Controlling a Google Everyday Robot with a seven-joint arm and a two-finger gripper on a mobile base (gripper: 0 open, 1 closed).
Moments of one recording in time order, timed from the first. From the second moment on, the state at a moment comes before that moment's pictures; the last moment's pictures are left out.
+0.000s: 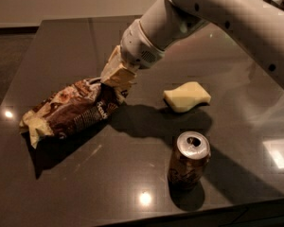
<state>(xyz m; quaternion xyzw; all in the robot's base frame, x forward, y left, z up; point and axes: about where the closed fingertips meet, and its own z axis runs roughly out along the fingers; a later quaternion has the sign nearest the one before) 0.528 0.074 0.924 -0.72 0.59 0.23 0.30</state>
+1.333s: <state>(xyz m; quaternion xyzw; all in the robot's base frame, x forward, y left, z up) 0.465 0.015 0.938 -0.77 0.48 0.31 0.29</state>
